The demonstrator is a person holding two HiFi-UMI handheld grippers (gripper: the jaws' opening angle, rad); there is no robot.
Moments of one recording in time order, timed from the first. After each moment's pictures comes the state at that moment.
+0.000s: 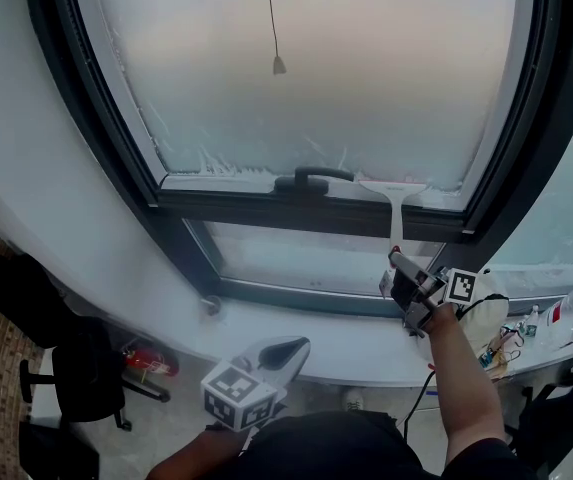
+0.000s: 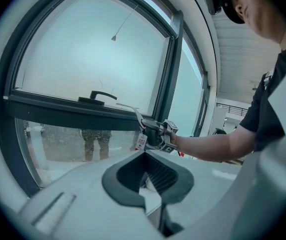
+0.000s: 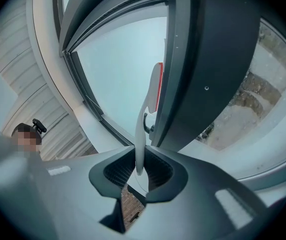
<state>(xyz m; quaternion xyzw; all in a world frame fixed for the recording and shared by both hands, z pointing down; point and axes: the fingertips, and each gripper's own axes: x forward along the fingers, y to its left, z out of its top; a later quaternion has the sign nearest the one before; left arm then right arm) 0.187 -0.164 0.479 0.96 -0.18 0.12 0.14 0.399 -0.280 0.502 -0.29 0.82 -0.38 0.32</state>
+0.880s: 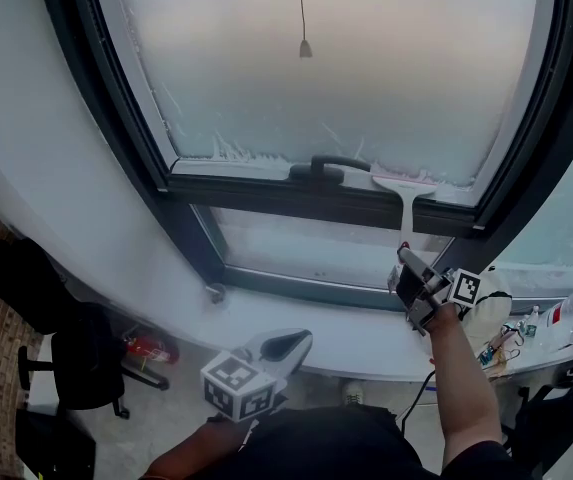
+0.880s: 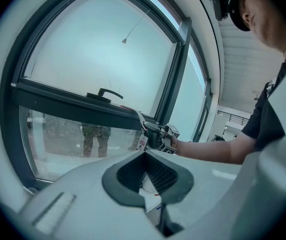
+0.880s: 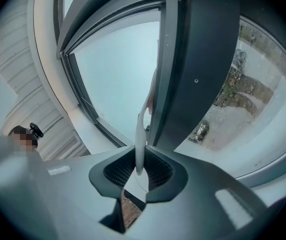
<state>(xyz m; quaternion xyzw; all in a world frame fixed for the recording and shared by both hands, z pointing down) 0.167 -0.168 0.488 0.96 -0.19 0.10 0.18 0.394 -0.281 0.515 -0.32 0.80 -0.39 0.33</state>
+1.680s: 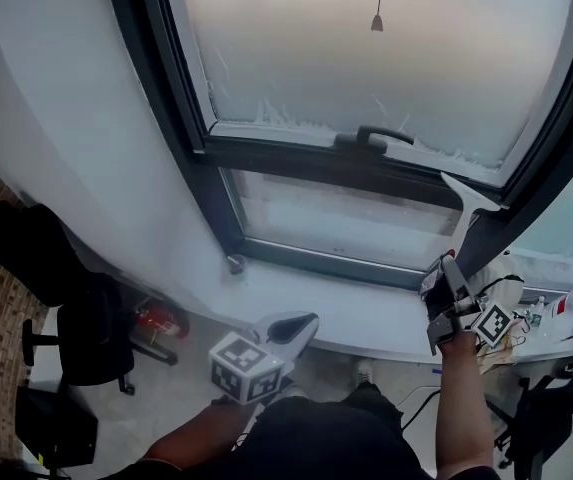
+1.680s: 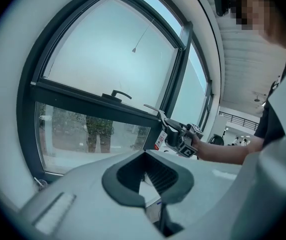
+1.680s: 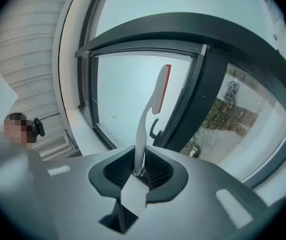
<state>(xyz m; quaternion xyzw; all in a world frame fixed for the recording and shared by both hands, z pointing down) 0.086 -0.149 0.500 0.96 -0.19 0.10 0.19 0.347 -0.180 0.472 -0.45 0.75 -0.30 0.38</state>
